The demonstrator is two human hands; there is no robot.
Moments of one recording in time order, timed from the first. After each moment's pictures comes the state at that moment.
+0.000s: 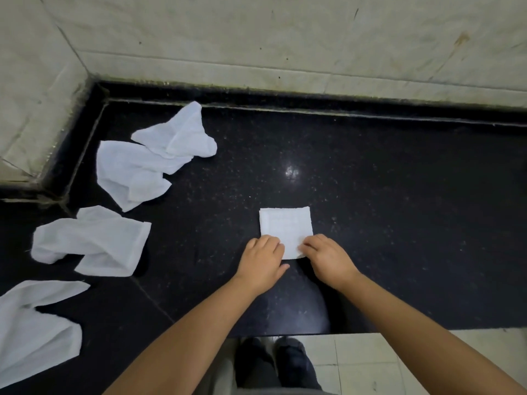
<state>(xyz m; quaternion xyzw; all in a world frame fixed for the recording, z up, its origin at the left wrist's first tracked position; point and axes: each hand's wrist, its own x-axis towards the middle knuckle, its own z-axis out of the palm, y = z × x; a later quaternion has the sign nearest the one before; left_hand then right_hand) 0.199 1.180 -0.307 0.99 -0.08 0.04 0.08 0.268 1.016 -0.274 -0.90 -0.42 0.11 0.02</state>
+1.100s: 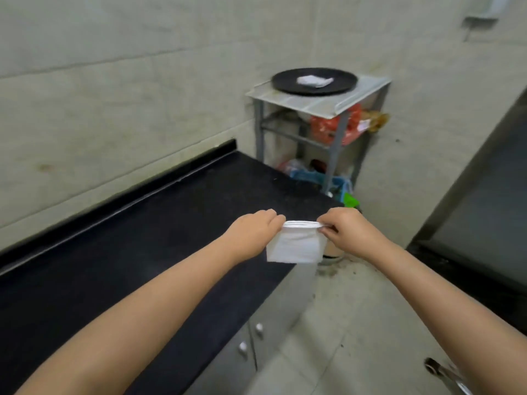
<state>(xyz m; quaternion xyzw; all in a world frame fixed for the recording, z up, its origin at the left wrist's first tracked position) 0.358 0.590 -0.100 0.84 -0.54 0.08 -0.06 0.252 0.407 -0.080 -0.99 0.03 -0.04 0.11</state>
